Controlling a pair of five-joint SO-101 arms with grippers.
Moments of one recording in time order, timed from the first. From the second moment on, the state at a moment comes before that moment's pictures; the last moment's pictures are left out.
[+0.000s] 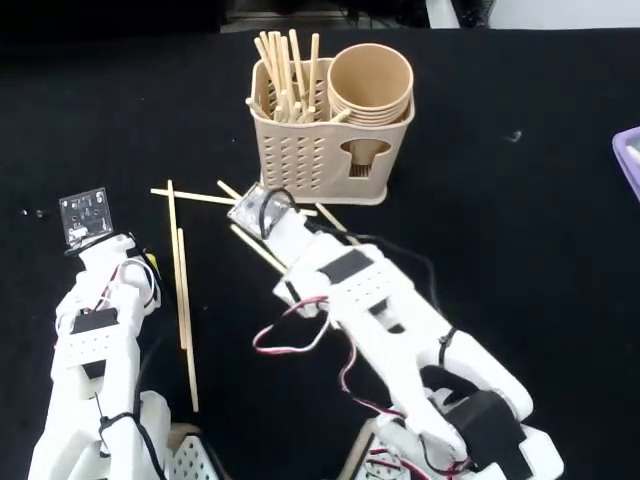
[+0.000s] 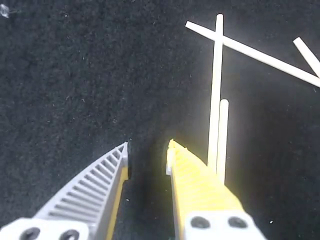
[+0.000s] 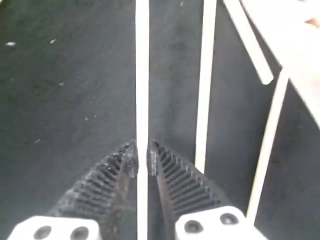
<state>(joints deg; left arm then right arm) -20.1 -45.2 79.2 19.6 0.5 -31.0 -17.5 52.5 40.6 22.7</state>
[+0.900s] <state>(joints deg) -20.1 -45.2 79.2 19.6 0.5 -31.1 -10.8 53.8 31.5 26.0</state>
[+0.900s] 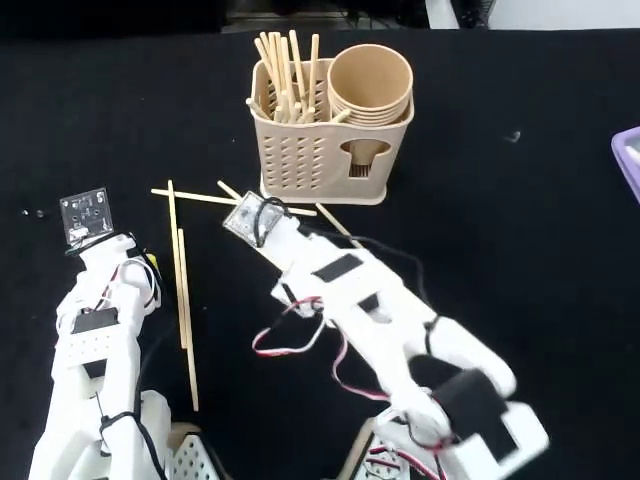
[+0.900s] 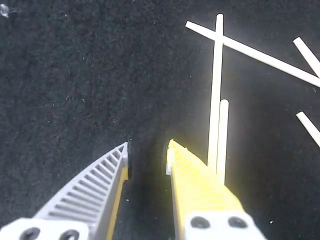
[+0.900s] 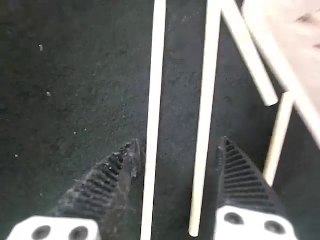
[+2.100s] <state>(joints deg) -20.1 -45.2 79.2 19.6 0.5 -30.9 -13.3 48.9 43.7 25.6</state>
